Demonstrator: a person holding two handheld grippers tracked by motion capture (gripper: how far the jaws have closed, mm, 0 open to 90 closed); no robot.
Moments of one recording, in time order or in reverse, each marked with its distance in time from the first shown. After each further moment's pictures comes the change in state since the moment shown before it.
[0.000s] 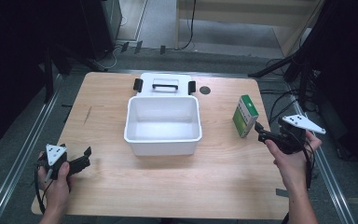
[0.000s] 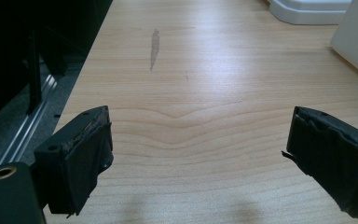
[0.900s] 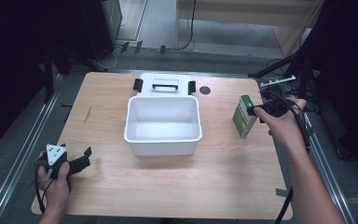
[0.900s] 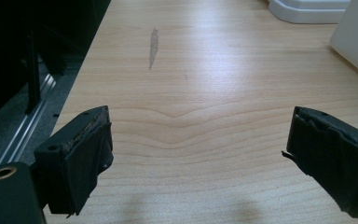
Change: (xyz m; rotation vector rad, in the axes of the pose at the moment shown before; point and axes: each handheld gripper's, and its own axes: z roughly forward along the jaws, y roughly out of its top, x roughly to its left) left arm 0.000 0.000 0.000 0.007 -0.004 0.005; right arm 0.010 0.084 0.065 0.488 -0.068 -0.068
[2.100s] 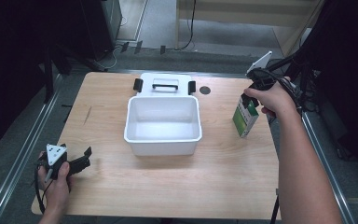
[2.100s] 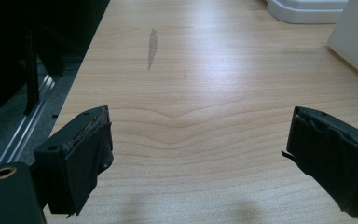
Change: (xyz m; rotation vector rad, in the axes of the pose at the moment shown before) left arm 0.000 0.000 0.000 -0.004 -0.004 -0.001; right arm 0.002 0.070 0.037 0.435 -0.008 0.026
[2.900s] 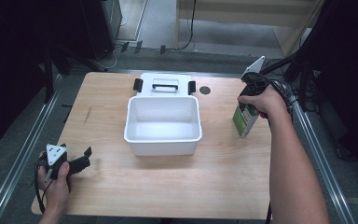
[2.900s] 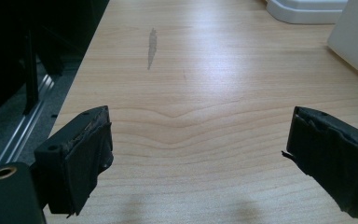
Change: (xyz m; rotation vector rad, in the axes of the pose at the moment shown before) left arm 0.000 0.000 0.000 0.001 -0.004 -0.001; right arm 0.008 0.011 0.027 0.086 0.012 0.052
